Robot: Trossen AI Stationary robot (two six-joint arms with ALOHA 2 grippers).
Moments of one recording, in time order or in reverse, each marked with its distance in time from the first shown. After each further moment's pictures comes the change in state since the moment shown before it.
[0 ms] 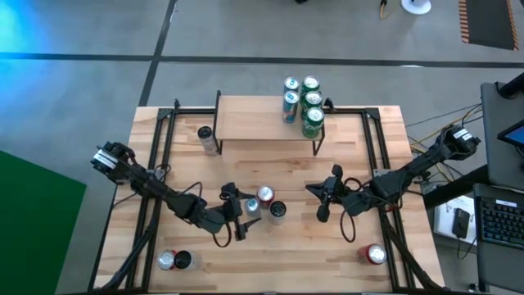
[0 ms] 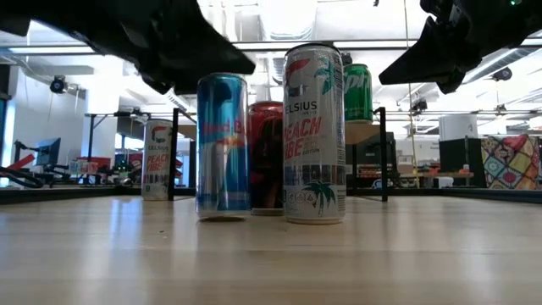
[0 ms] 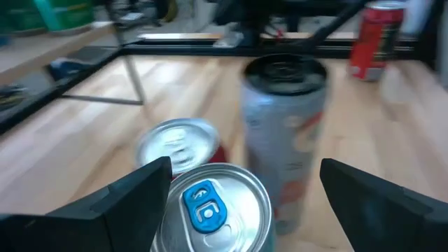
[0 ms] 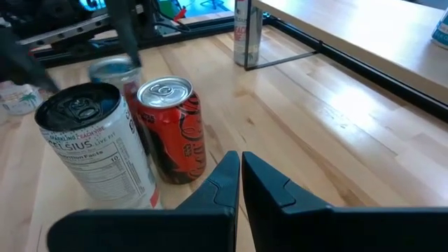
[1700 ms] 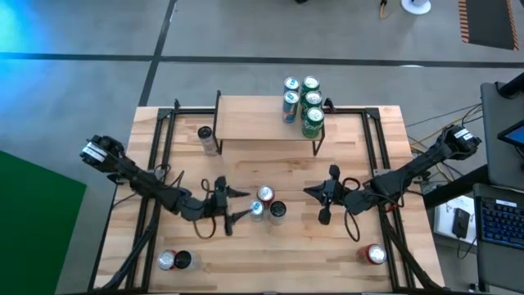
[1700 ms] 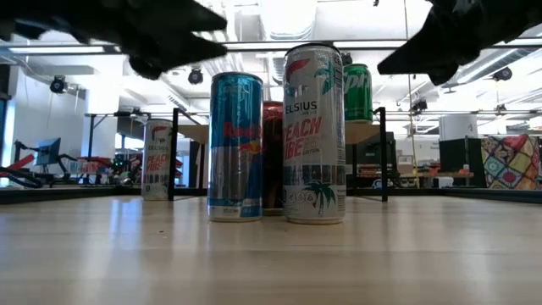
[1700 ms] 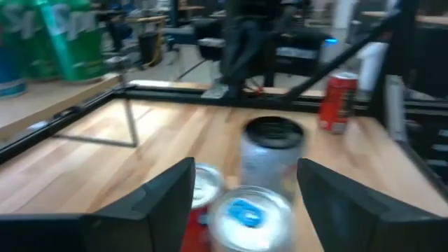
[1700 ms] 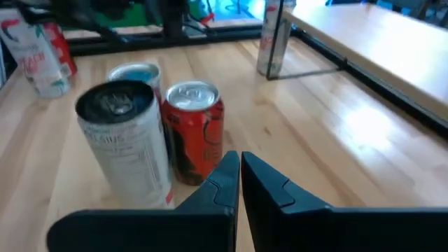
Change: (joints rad) left arm -0.001 -0.160 -0.176 0.320 0.045 0.138; right arm -0.009 -0.014 -0.002 0.054 -0.075 -0.141
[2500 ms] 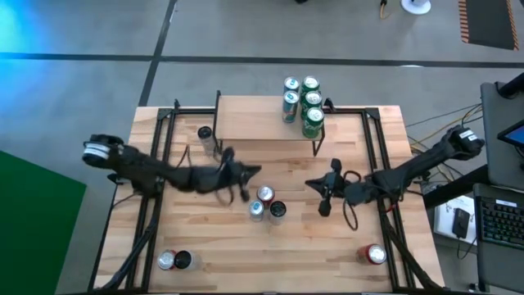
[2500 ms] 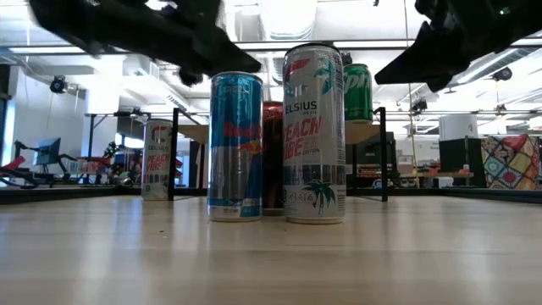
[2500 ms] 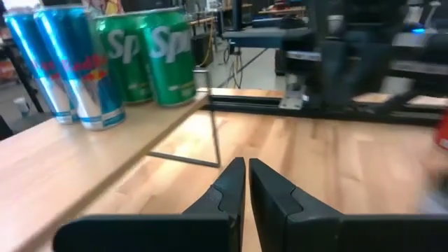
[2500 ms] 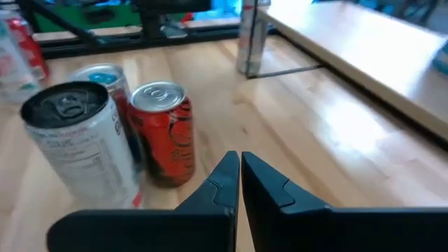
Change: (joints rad) left arm 0.332 -0.002 0.070 -0.054 0.125 0.133; right arm -0.076 -0.053 -0.046 0.010 -0.023 -0.030
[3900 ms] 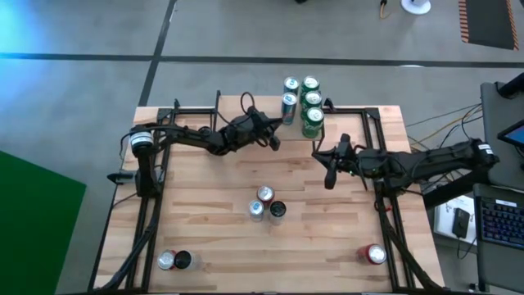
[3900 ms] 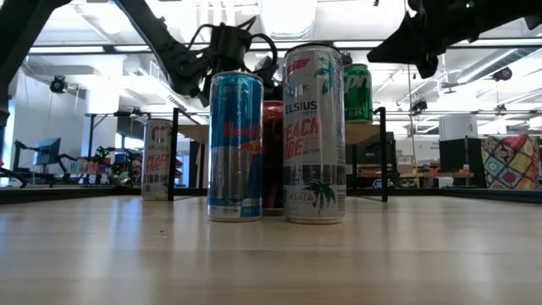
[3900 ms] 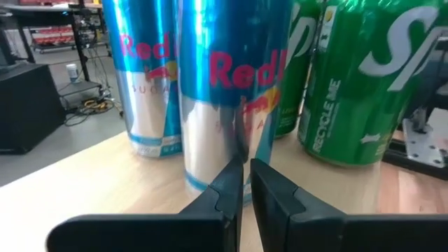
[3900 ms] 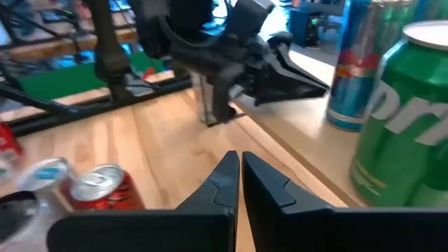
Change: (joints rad) left arm 0.506 0.427 0.423 0.036 0.336 -0.068; right arm -0.320 -0.260 0.034 -0.103 -0.216 -0.066
